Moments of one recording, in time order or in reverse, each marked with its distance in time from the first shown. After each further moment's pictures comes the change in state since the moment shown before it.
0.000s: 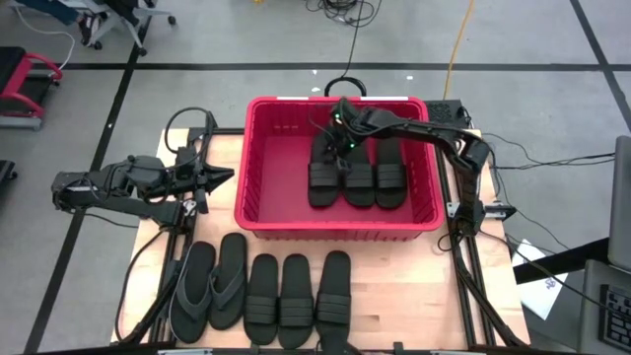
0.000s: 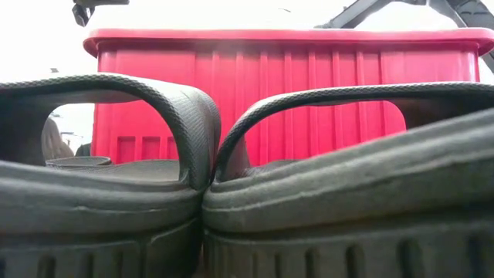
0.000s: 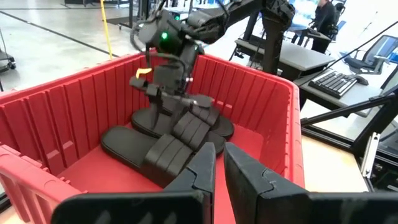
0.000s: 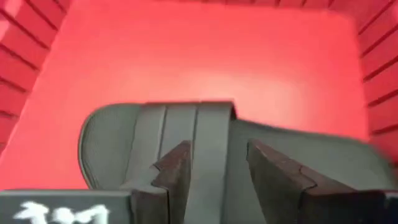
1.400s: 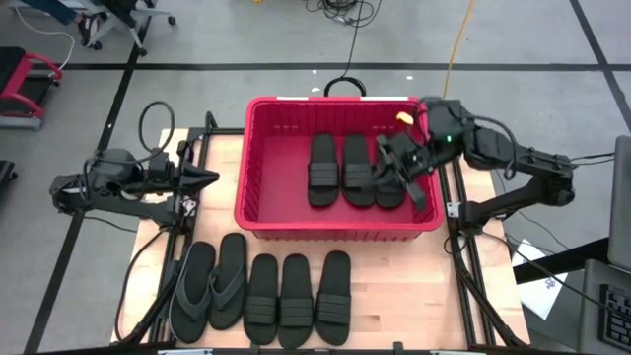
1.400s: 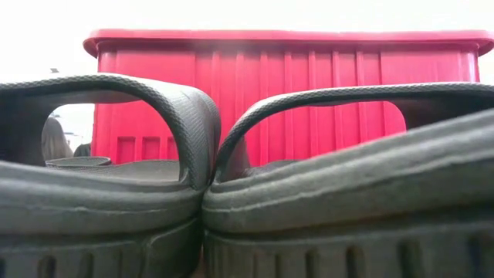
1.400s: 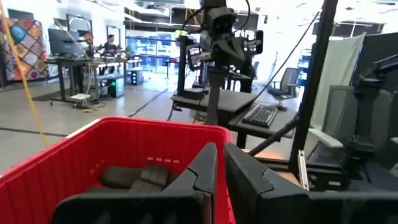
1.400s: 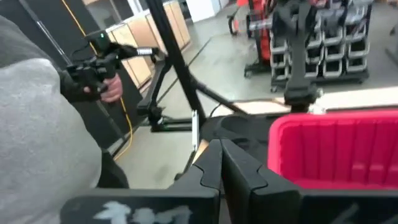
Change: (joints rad) left arm 0.000 -0.105 0.000 0.195 0.255 0.239; right arm 0.464 -0.744 -0.036 0.032 -0.040 0.774
